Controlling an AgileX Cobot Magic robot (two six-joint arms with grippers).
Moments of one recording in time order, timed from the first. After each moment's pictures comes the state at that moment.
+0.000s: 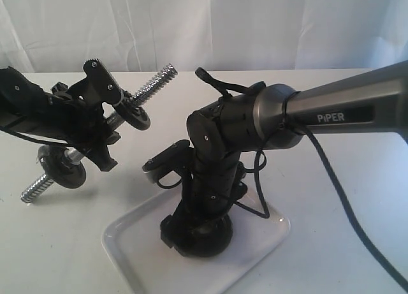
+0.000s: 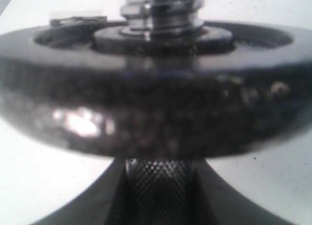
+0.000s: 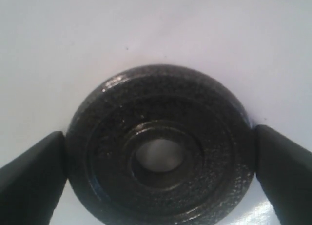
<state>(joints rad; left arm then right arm) -0.37 1.66 -0.95 -0.65 0.15 1.28 0.77 2.01 -1.28 0.06 0.79 -0.12</state>
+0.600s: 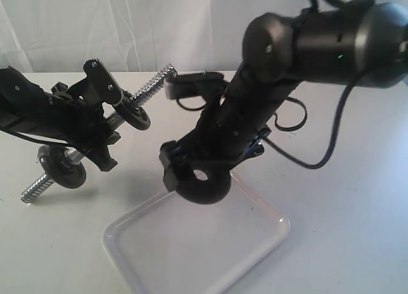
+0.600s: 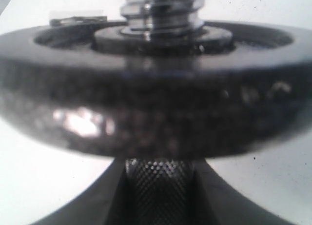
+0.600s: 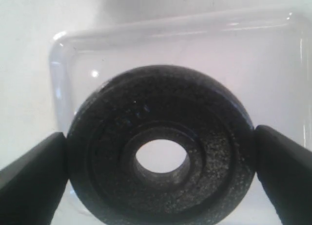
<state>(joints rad) -0.37 1.66 -0.95 -0.65 0.15 1.28 0.62 1.74 -1.29 0.34 0.85 -0.15</state>
